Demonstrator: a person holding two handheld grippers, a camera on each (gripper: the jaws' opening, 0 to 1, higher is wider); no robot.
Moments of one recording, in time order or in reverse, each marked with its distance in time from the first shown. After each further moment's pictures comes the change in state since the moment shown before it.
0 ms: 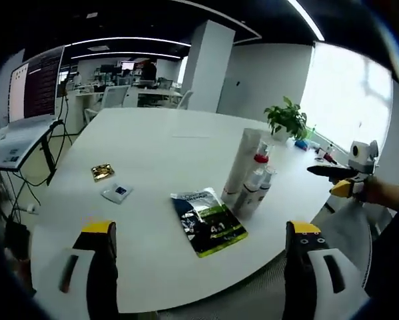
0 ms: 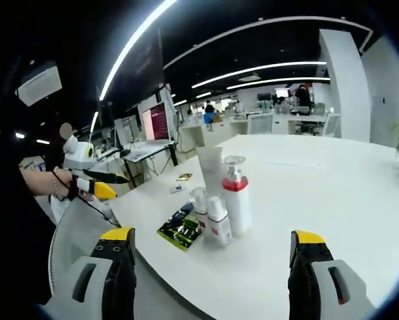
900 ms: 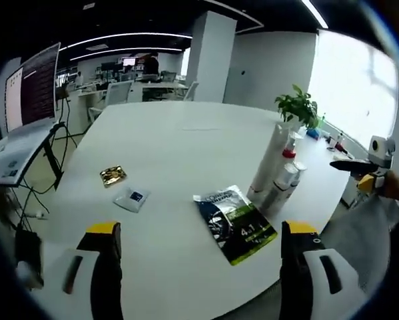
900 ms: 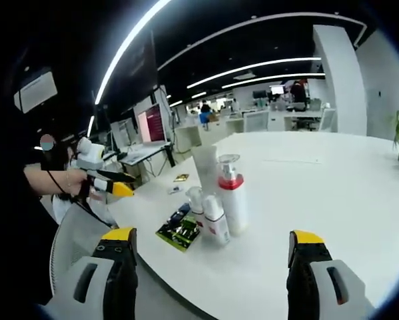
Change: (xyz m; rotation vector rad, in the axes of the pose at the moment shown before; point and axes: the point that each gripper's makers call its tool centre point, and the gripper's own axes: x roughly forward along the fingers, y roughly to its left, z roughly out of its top) left arm 0.038 0.047 0.006 0.058 0.081 0.045; right arm -0.003 -0.007 0.000 0.051 -0.002 -0.021
